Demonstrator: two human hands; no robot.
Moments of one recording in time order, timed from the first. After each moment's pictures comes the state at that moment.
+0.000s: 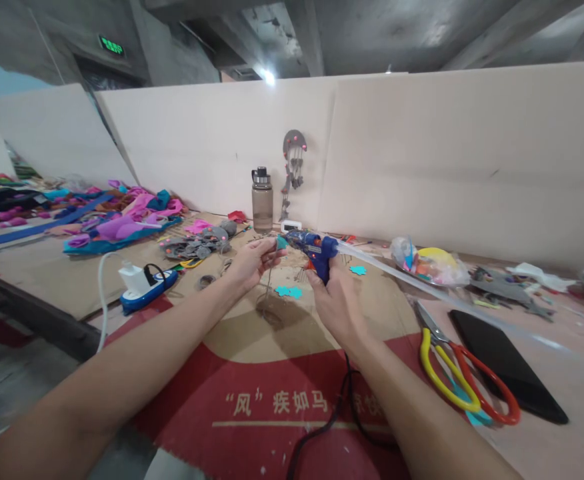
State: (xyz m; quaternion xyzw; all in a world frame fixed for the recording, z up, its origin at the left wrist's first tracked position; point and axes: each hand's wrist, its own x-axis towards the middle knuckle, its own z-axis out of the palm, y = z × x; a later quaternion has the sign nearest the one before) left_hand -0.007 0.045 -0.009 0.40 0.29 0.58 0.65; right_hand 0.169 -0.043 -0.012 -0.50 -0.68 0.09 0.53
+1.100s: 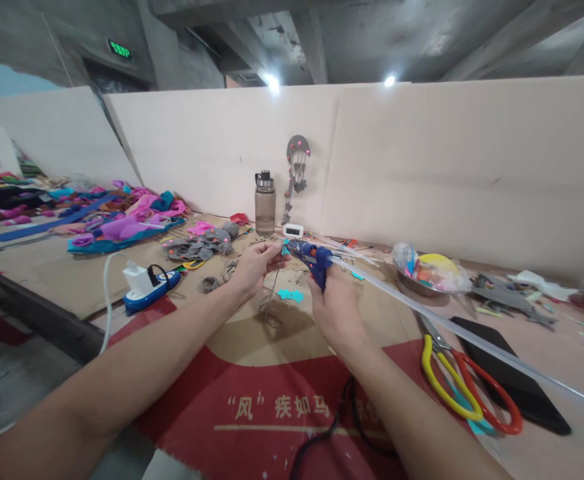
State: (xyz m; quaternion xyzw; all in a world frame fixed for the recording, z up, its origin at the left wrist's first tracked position) left_hand 0.000 0.035 -0.008 0.43 0.28 0.60 0.61; right_hand 0.161 -0.052 -0.005 -0.57 -0.69 0.02 0.44
